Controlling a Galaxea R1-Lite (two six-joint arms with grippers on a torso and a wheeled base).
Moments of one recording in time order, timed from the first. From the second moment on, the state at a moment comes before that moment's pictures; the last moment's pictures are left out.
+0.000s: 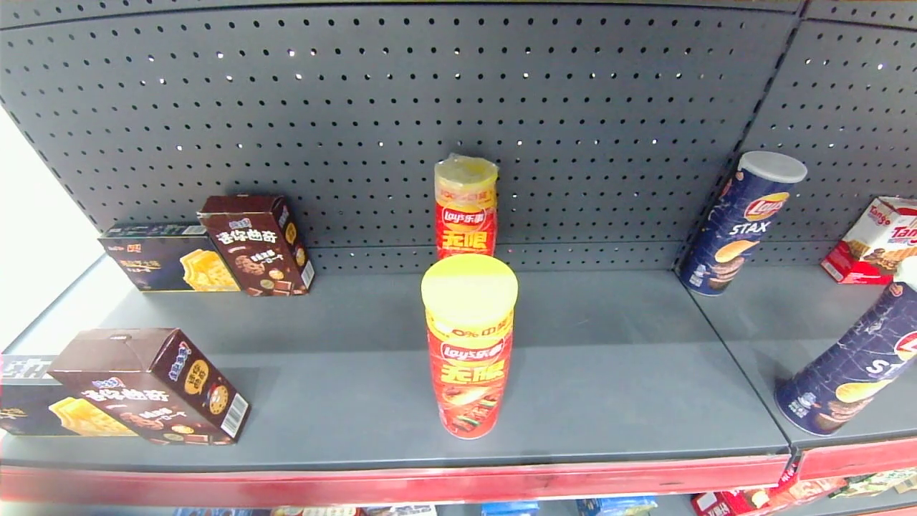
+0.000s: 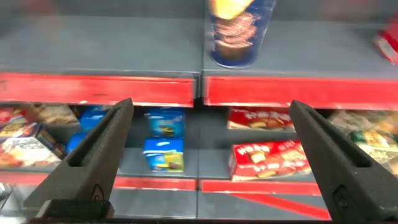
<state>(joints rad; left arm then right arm) -0.32 0.00 -0.07 0.08 0.03 0.28 0.00 0.02 -0.01 0.00 -0.01 0.00</state>
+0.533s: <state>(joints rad) -0.10 0.11 -0.07 0.09 0.09 0.23 0.00 0.01 0.00 0.00 -0.03 0.01</state>
